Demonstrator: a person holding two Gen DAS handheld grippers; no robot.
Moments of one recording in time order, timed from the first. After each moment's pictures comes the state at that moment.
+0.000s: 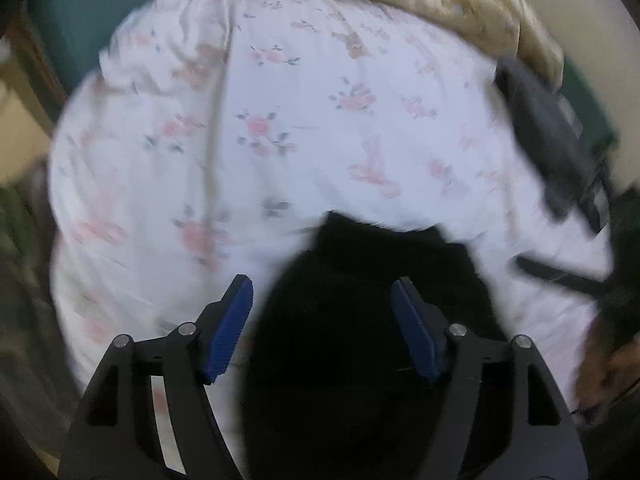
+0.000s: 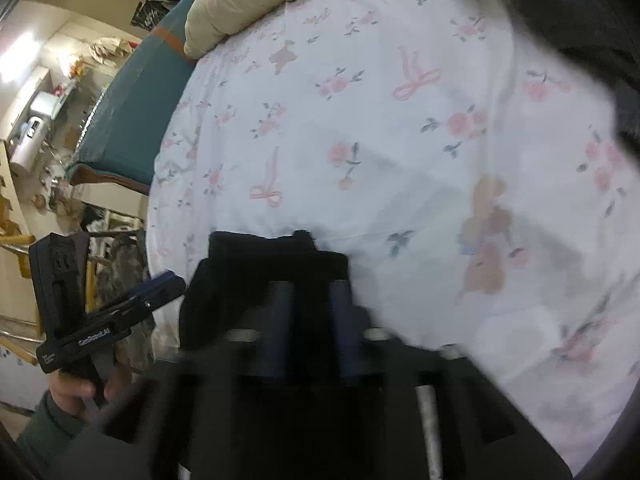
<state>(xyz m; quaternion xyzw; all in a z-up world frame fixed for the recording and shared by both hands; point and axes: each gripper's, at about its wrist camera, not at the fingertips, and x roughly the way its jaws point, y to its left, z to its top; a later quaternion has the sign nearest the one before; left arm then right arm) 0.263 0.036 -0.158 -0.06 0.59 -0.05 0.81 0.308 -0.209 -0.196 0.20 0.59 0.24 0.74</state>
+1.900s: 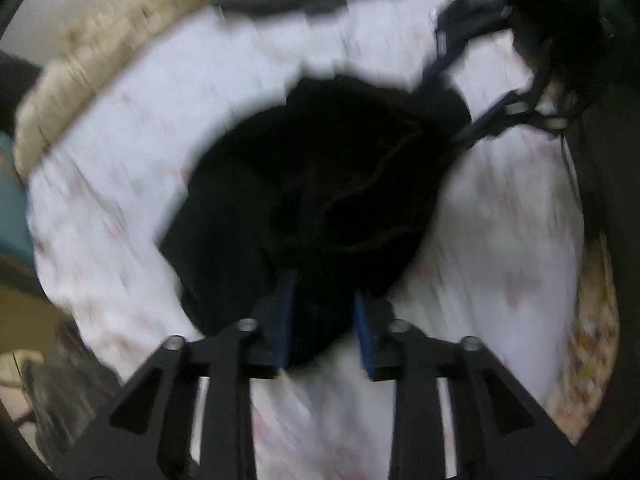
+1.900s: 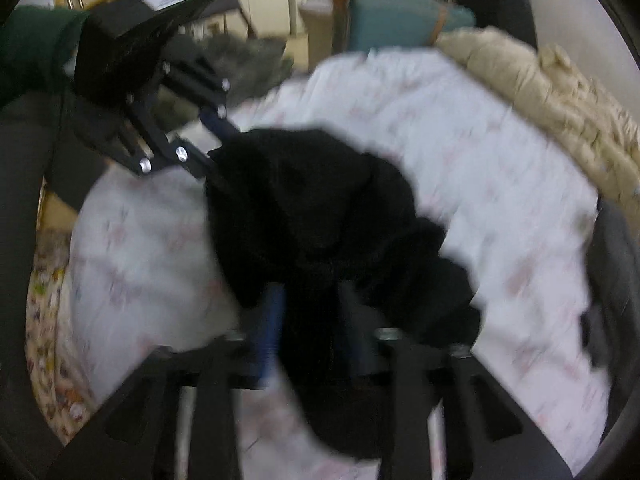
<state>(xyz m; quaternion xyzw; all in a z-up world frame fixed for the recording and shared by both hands) 0.056 -0.008 -0.152 0.28 0.52 -0.35 0.73 0.078 -0.155 -0.153 -0.25 0.43 0.44 0.75</state>
